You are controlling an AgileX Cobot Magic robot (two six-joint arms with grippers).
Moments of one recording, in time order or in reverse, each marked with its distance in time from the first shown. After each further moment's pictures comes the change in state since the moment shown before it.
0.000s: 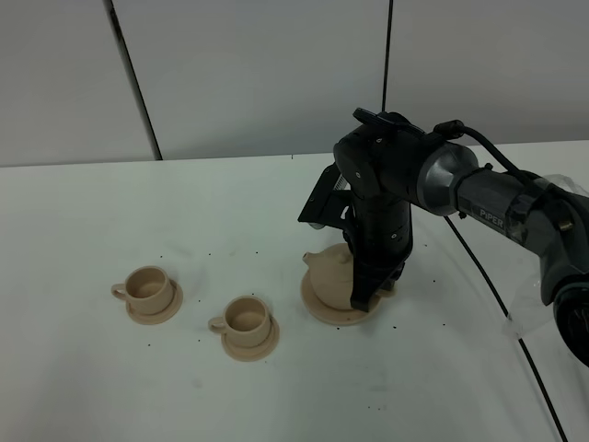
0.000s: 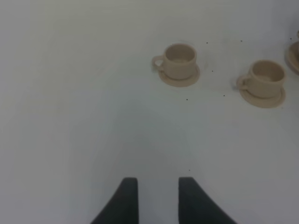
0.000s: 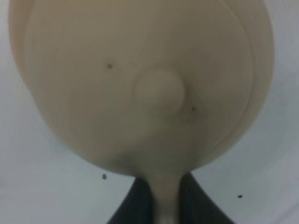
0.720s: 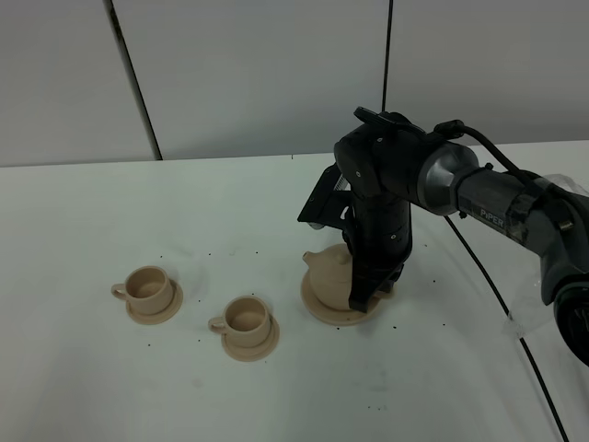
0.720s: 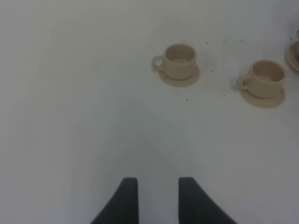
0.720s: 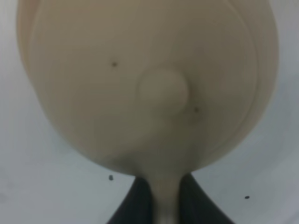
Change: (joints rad) left arm 0.000 0.000 0.000 0.000 0.000 0.000; right arm -0.001 0.000 0.000 0.017 0.003 0.006
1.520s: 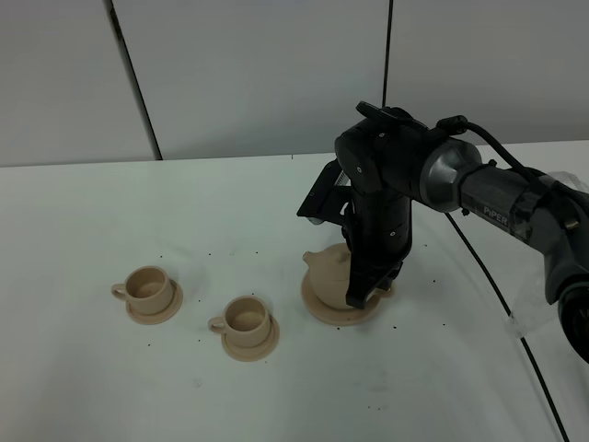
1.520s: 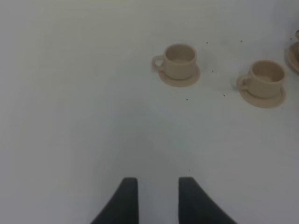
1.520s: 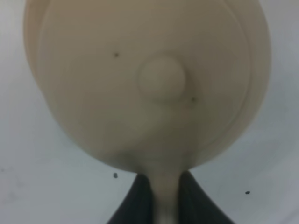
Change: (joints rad) left arm 0.000 0.000 0.000 0.000 0.000 -0.001; right arm 0.000 -0.013 -0.005 0.009 0.008 0.023
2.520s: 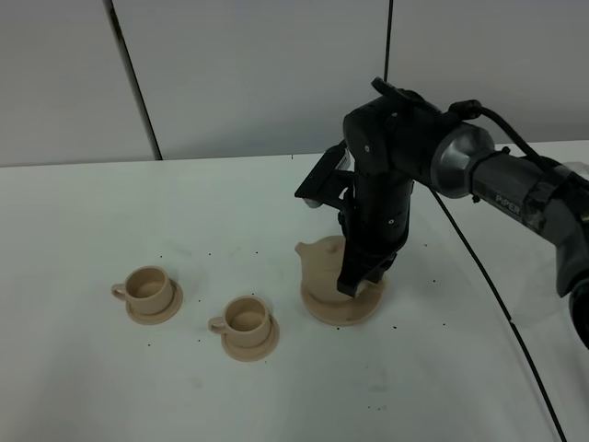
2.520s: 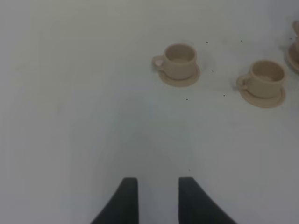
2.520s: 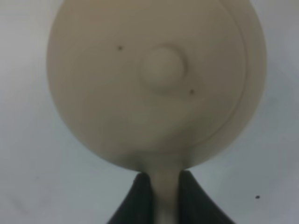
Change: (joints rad) left arm 0.000 0.000 0.000 0.000 0.000 0.002; right arm -0.018 -0.027 -0.039 0.099 0.024 -0.004
